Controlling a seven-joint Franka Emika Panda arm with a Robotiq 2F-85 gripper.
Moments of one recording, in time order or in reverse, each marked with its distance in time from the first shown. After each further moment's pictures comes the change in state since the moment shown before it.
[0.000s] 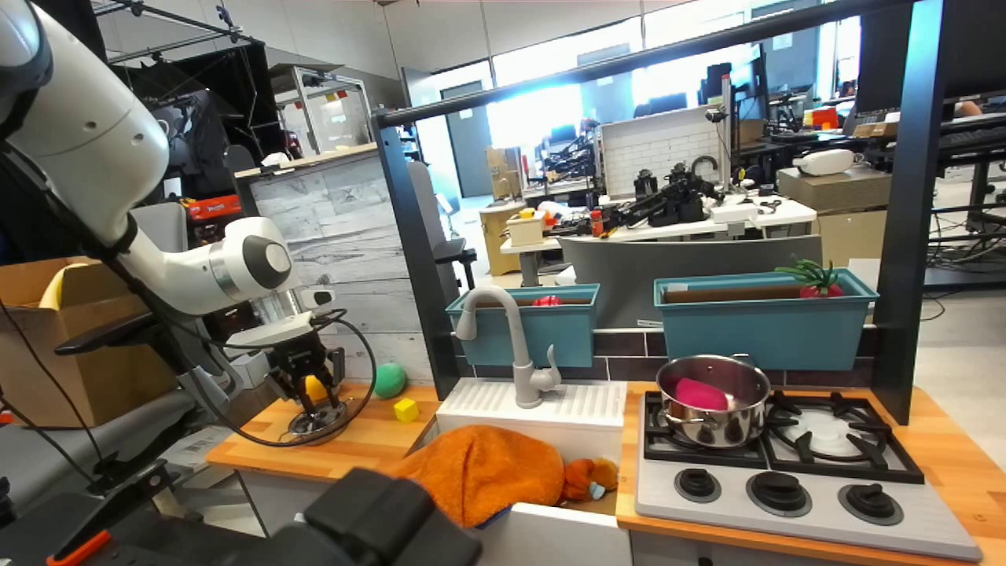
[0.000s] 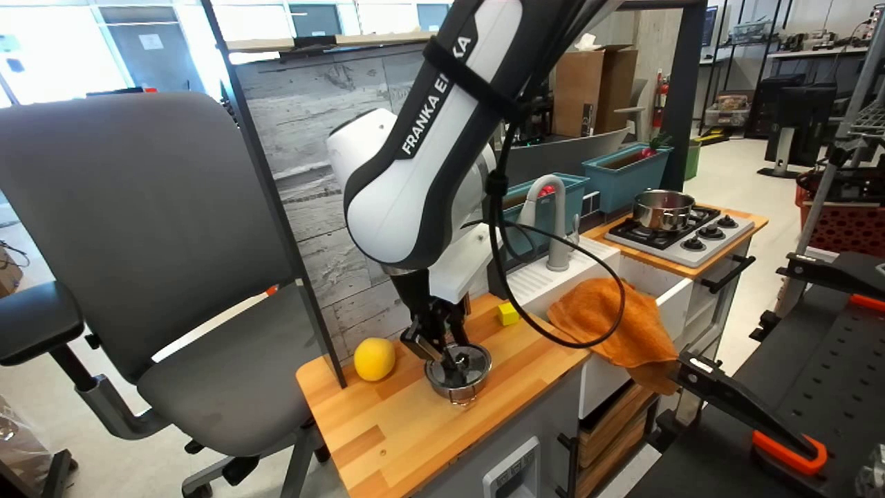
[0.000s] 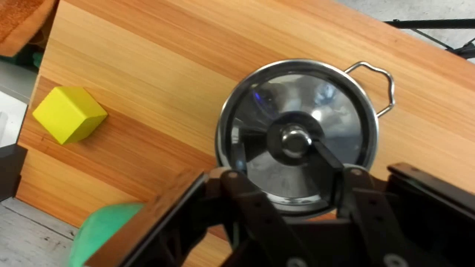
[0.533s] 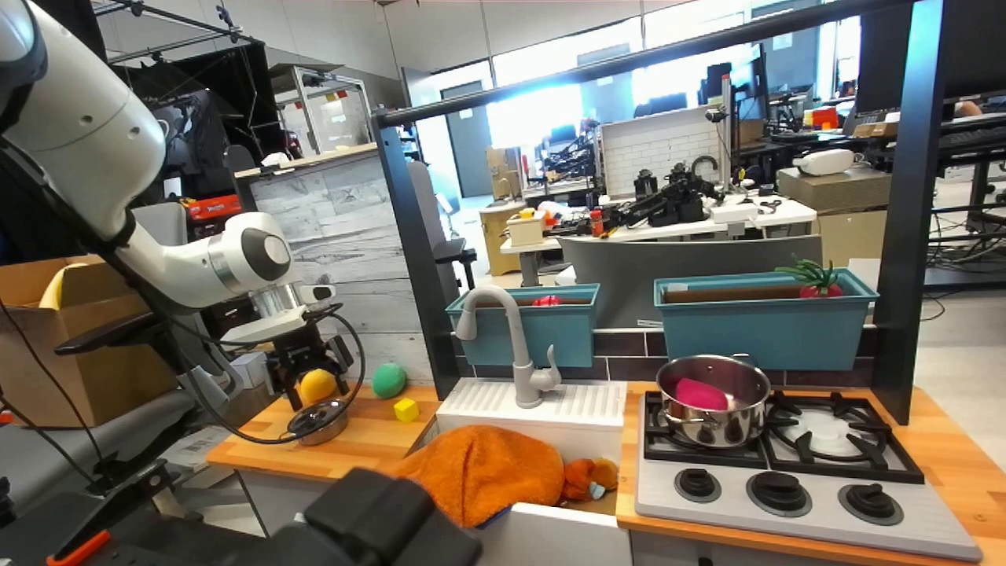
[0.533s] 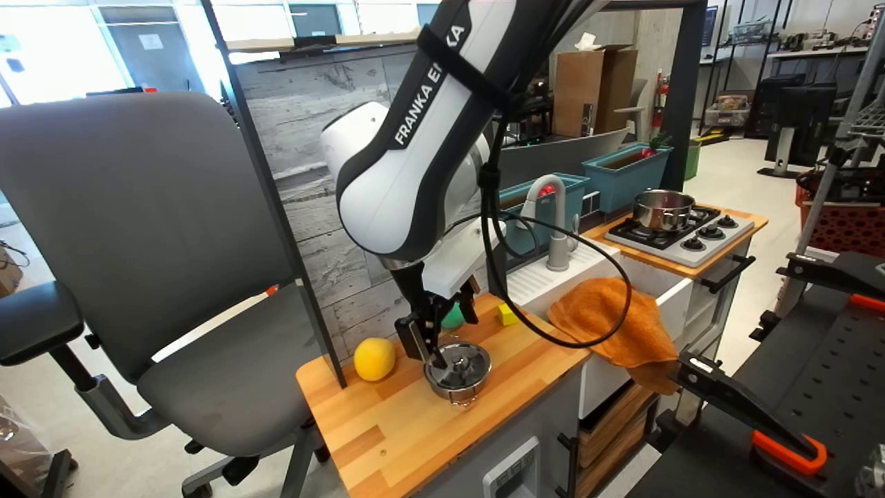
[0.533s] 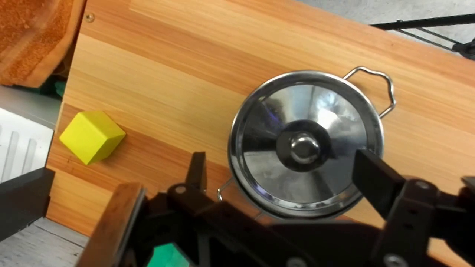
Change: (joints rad) arm 0.013 -0.009 -0.014 0.017 0.000 -0.070 0.081
